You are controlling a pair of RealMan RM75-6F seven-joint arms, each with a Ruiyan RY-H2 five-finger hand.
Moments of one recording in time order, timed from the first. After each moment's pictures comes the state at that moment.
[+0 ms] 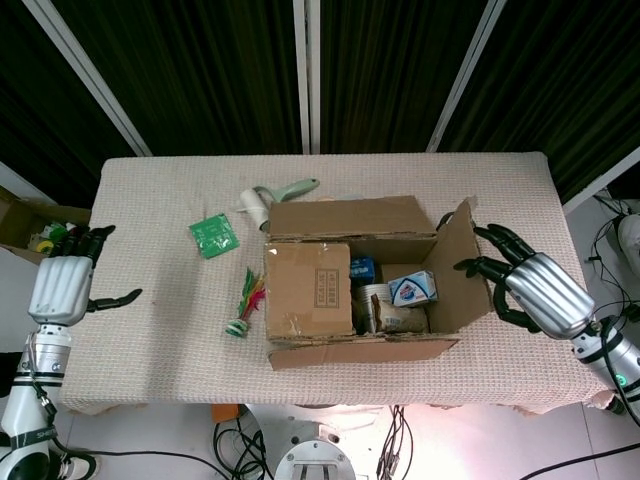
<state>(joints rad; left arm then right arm) -0.30 -1.07 -0.16 -1.86 1.23 1.35 0.33 0.52 -0.64 0.02 -1.84 -1.82 1.30 0.45</state>
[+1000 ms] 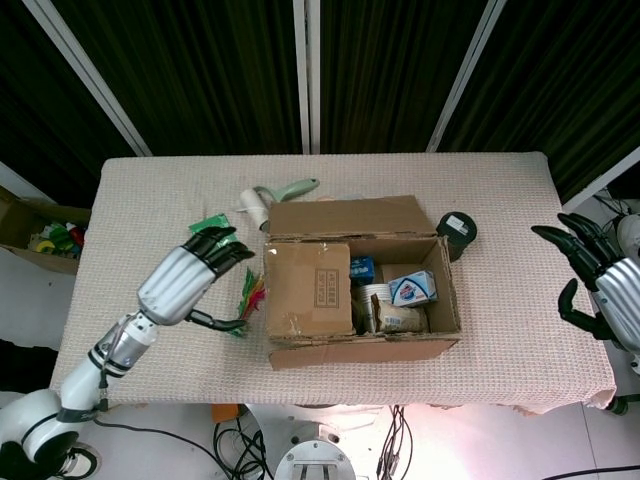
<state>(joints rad) -0.57 -1.11 -0.18 -1.89 1.67 1.17 0.16 0.32 -0.72 0.05 -1.71 -1.76 1.61 0.59</state>
